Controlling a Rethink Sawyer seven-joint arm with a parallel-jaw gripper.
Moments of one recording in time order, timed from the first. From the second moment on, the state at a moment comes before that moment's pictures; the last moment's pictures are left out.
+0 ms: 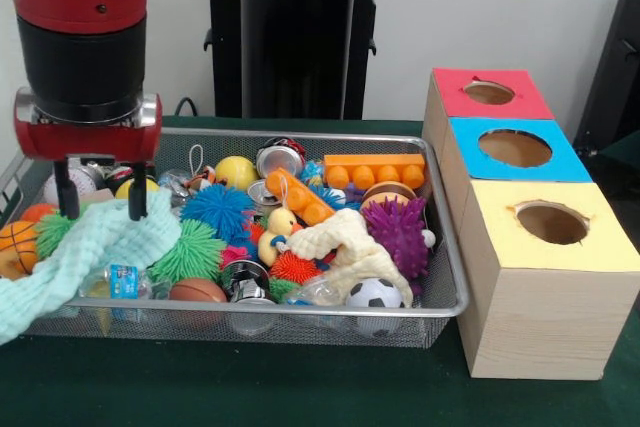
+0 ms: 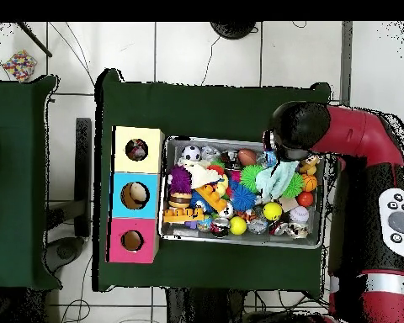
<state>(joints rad) -0.55 -0.49 0.26 1.09 -0.43 1.08 1.40</state>
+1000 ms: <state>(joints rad) -0.49 -0.48 0.25 1.05 -0.55 1.13 1.40</state>
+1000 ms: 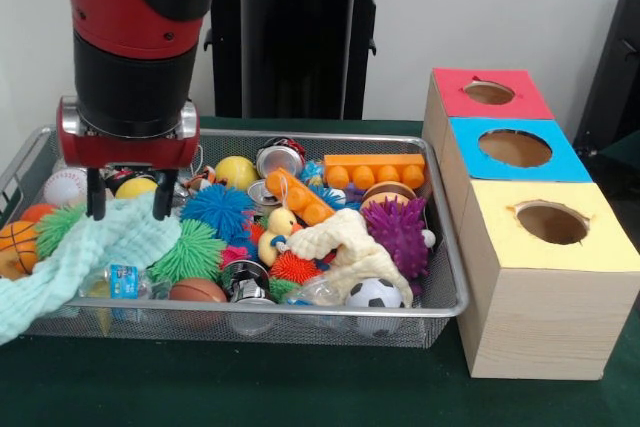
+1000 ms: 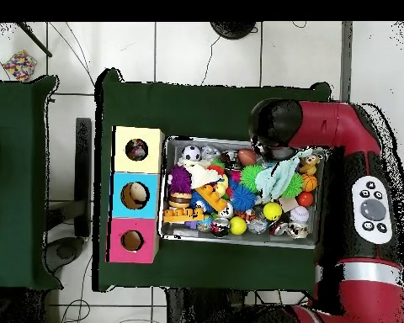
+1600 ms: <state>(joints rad) -0.49 -0.47 0.24 1.04 -0.58 1.13 1.40</state>
